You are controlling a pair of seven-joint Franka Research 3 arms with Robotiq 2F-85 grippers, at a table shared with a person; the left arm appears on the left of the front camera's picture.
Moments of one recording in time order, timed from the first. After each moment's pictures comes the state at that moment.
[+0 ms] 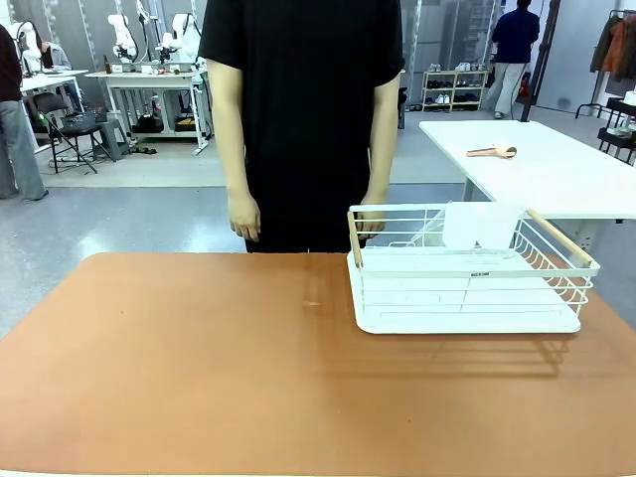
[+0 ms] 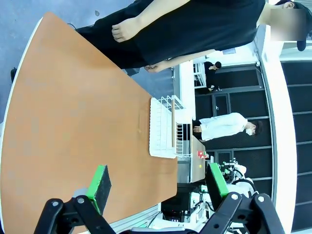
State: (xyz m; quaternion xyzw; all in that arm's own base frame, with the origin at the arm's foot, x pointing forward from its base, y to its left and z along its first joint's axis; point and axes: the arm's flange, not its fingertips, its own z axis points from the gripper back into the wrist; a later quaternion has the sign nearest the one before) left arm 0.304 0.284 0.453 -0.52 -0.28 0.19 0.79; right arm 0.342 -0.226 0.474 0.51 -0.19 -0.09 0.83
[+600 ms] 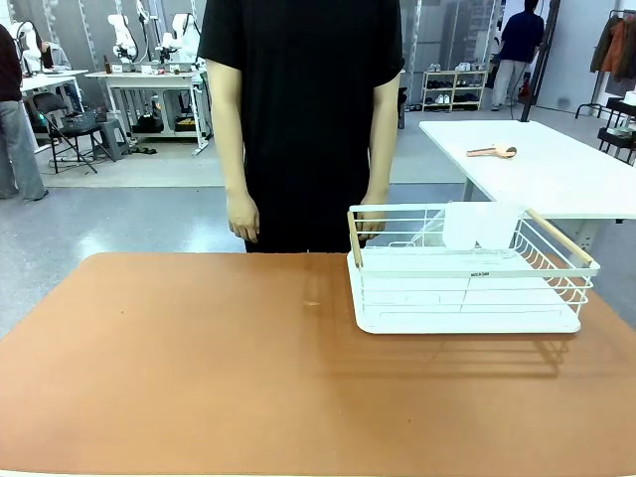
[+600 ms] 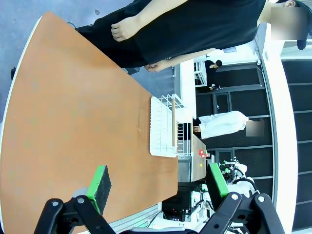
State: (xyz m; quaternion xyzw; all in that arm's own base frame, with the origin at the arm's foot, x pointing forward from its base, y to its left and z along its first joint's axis) left arm 0.306 0.281 0.454 -0.51 -0.27 0.19 0.79; right arm 0.342 -0.225 0.474 0.51 -0.19 -0.09 0.83
